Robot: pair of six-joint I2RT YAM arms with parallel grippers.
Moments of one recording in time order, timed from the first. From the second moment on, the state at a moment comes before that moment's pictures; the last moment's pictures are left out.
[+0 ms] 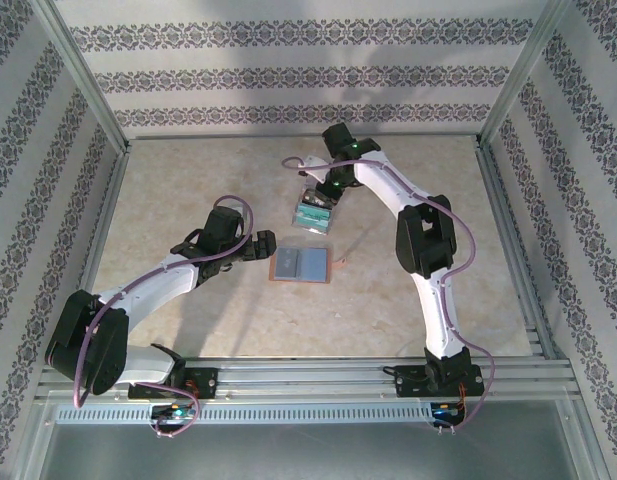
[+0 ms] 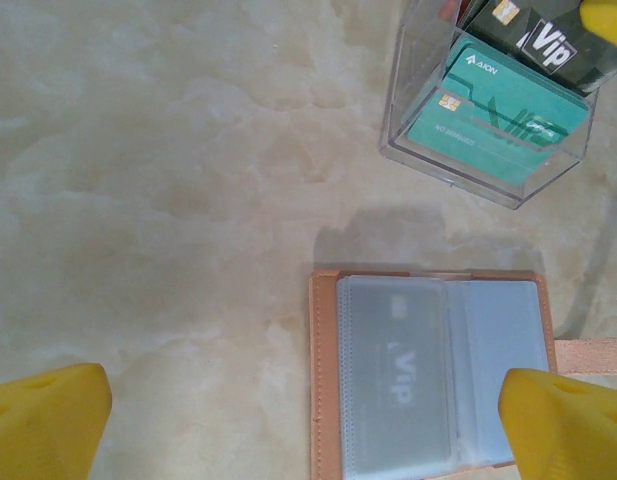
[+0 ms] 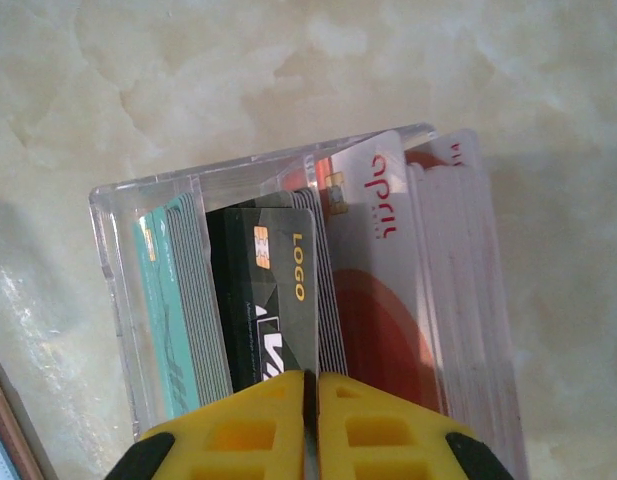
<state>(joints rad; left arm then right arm) -0.42 1.34 0.75 -0.21 0.03 -0.52 0.40 2.30 2.07 -0.95 -0.24 -0.63</state>
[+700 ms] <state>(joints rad) -0.42 1.34 0.75 -0.21 0.03 -0.52 0.43 2.28 2.04 -0.95 -0.21 -0.57</state>
